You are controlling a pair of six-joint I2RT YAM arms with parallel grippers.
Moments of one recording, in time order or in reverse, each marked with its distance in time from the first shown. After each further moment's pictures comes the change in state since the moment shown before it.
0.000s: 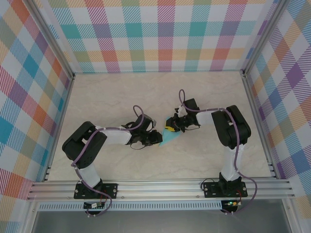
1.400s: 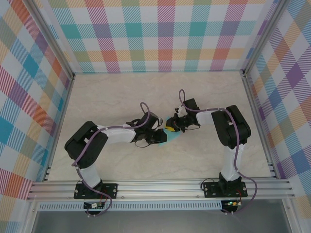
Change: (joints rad) left arm -0.054 0.025 0.105 -0.075 0.009 0.064; right arm 0.000 0.004 0.003 -0.006 0.000 0.000
